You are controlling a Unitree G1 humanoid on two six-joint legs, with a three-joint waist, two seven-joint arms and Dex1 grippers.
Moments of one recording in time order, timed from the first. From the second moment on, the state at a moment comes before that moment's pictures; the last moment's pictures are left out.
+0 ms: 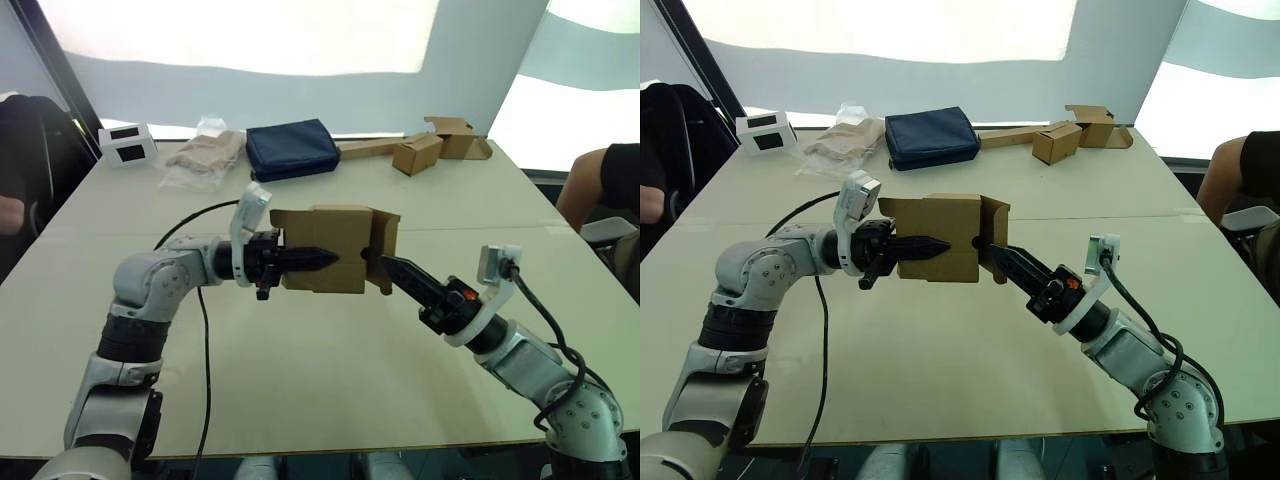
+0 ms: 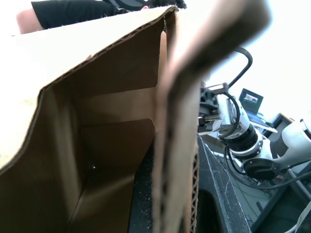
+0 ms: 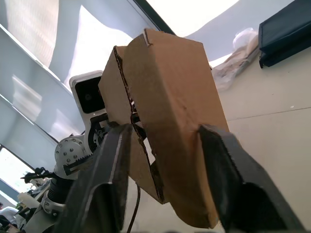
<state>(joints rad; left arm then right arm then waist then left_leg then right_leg) -0.72 0.49 -0.02 -0.01 -0.82 0.91 -1.17 -0.09 -0.43 -0.22 -0.50 1.41 0.72 0.32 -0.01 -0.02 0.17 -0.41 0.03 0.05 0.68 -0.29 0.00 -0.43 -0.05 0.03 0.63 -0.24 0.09</state>
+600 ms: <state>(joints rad) -0.72 0.49 -0.01 0.00 -0.82 0.91 -1.16 -0.08 -0.43 -0.25 -0.49 1.44 0.71 0.32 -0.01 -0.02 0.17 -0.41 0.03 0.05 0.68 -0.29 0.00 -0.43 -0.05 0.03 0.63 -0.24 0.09</state>
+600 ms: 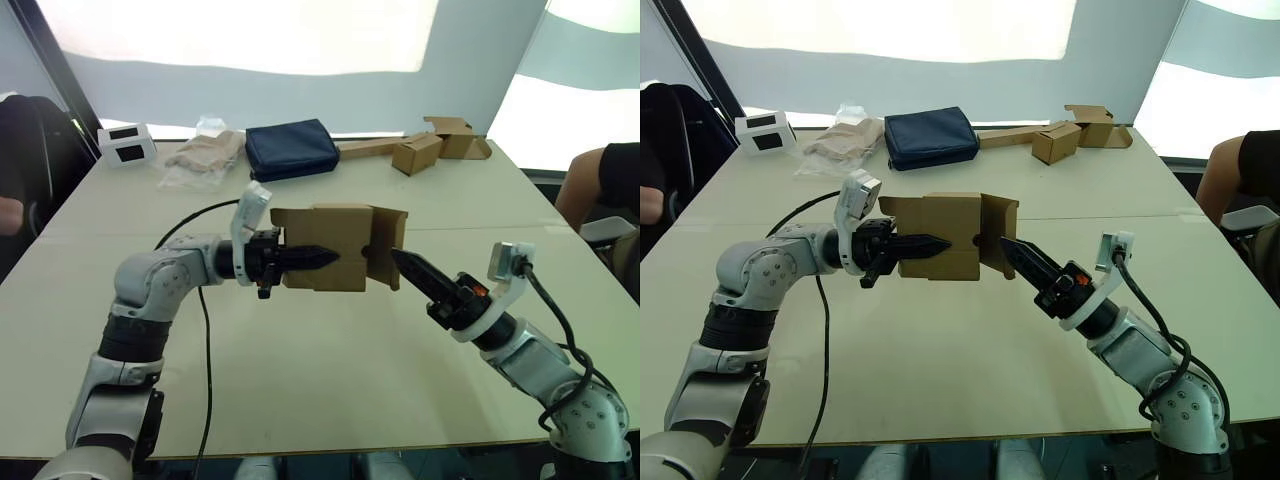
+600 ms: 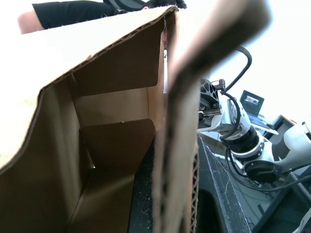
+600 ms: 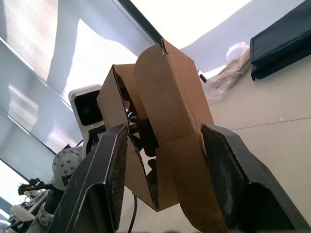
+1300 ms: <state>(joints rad) -0.75 0.47 0.01 0.00 -0.84 0.93 -1.14 -0.08 -0.41 -0.25 -0.49 1.42 0.69 0.32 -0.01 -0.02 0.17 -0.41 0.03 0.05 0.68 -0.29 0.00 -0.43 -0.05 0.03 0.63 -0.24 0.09</state>
